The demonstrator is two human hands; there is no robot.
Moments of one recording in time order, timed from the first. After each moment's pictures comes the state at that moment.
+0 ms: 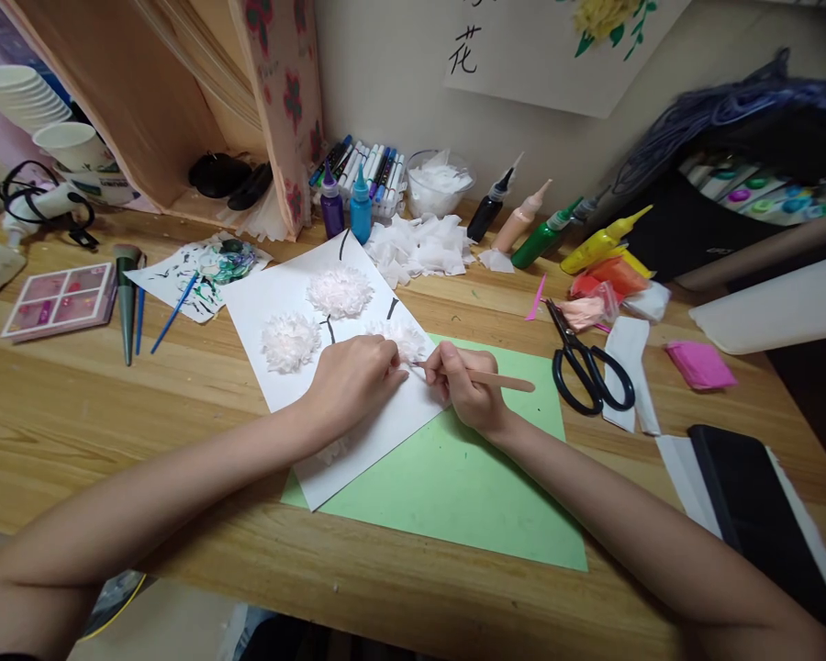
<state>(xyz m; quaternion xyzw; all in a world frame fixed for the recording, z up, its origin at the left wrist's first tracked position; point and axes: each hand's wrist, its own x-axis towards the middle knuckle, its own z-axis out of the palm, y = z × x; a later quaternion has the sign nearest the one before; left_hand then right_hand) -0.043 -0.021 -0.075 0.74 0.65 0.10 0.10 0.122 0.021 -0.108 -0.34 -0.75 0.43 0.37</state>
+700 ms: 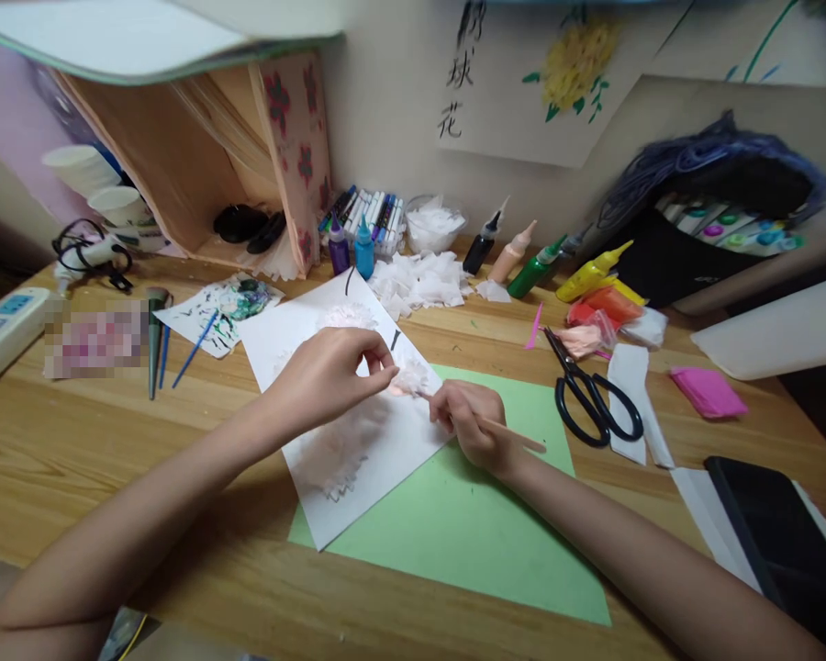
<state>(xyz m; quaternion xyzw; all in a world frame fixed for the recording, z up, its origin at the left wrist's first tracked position) -0.074 -0.004 -0.017 0.72 0.63 0.19 0.21 0.127 0.019 -0.104 -0.28 -0.79 0.38 0.38</state>
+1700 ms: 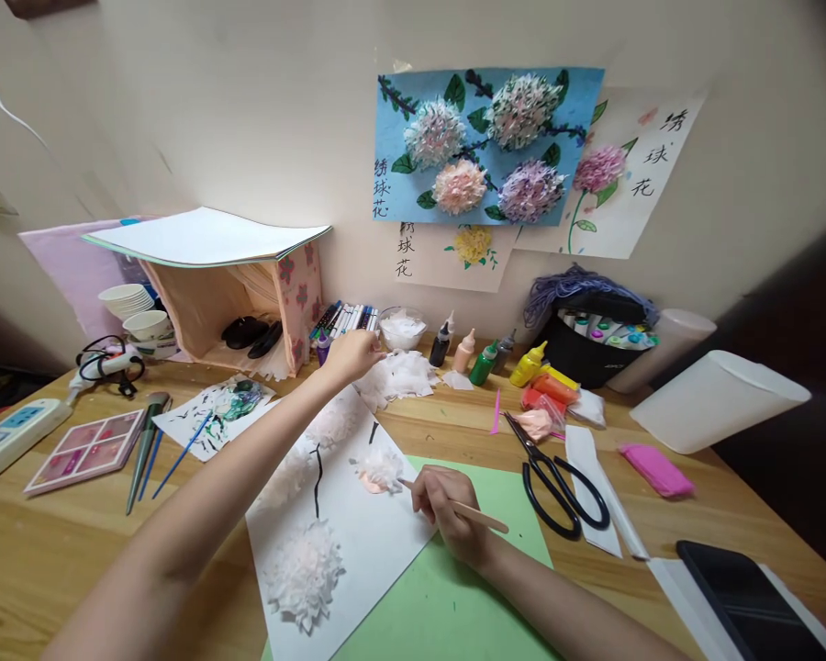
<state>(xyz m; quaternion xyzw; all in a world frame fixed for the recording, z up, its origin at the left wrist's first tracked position) -0.088 0.153 -0.022 0.74 0.65 0.17 0.02 0.127 0.028 -0.112 -0.26 -0.78 0.38 0.43</state>
